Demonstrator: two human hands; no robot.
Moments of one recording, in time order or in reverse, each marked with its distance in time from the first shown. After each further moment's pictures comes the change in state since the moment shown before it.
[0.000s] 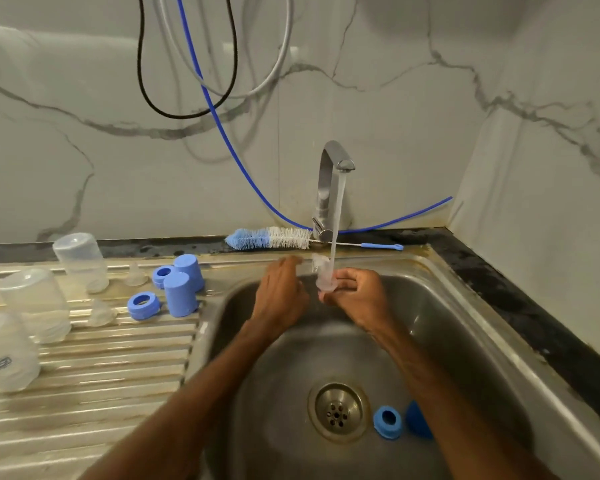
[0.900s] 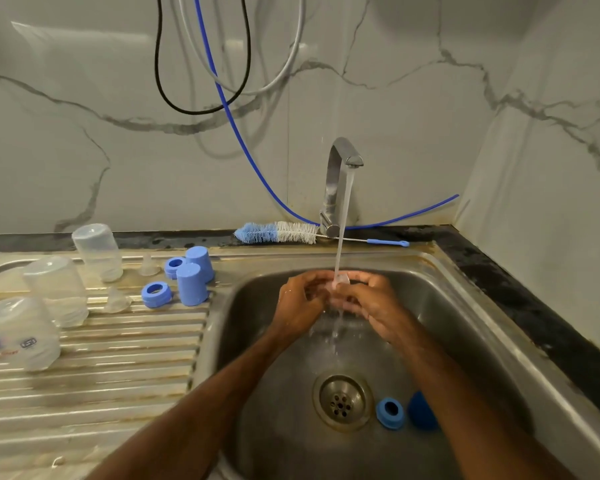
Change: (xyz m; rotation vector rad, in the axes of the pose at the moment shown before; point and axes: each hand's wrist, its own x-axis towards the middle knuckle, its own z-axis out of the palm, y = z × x) left_hand -0.025 0.001 0.023 -0.512 -0.049 -0.012; right_hand -0.004 0.003 -0.008 0.366 -0.076 0.264
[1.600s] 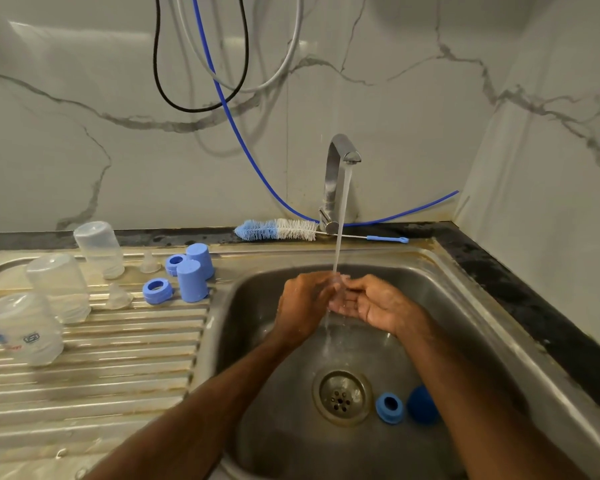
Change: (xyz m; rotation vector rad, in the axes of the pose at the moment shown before) left_hand -0.002 -0.005 0.008 0.253 0.046 0.212; right_hand -0.001 -0.010 -0.009 0.192 -0.167 0.325
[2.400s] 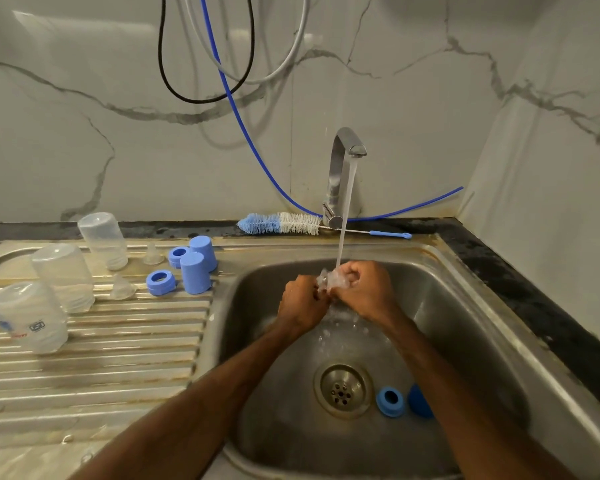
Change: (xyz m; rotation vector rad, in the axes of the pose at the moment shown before) left_hand 0.002 -0.012 0.007 0.095 -0.124 -0.347; right_hand 0.008 0.015 0.013 -0.958 0.402 -0.637
